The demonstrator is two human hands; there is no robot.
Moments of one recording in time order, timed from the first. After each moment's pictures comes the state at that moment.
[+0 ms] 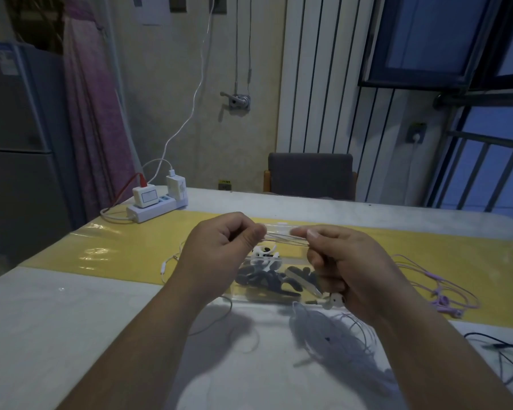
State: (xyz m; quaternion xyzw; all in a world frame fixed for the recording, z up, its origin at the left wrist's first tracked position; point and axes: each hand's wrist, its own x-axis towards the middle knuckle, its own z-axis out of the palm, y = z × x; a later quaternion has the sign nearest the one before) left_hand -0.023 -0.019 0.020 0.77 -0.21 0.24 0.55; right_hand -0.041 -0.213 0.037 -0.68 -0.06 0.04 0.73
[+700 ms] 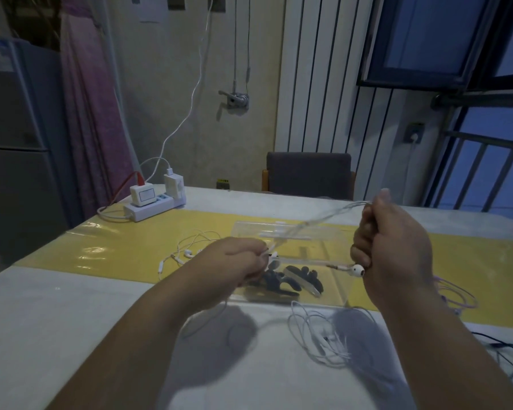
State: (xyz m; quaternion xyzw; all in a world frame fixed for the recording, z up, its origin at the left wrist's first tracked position) left_hand -0.031 -0.015 0.025 0.81 -0.26 -0.02 0.52; right_hand -0.036 -0.232 0.046 -0.55 0.00 -0.20 0.81
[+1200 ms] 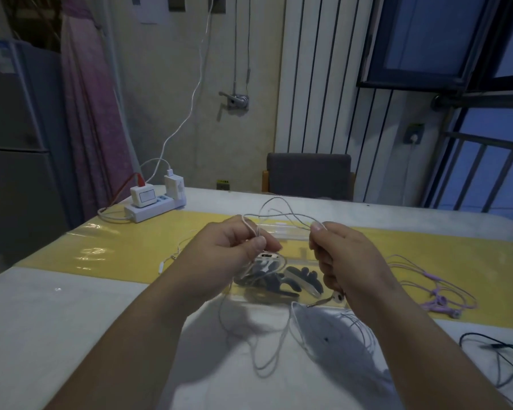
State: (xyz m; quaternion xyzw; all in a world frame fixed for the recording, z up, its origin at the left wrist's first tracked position) left_hand -0.029 -0.015 0.026 0.75 -0.24 0.06 0.62; right_hand -0.038 -0.211 0.035 -0.77 -0.05 -0.06 0.63
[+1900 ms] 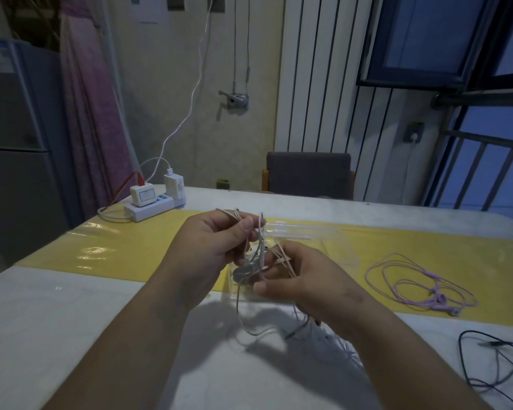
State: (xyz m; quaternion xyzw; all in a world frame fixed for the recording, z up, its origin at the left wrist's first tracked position) left_hand -0.026 -0.017 0.028 0.62 -0.17 0.07 0.76; right_hand -0.043 -0.189 0.014 -0.78 -0.17 0.07 0.60
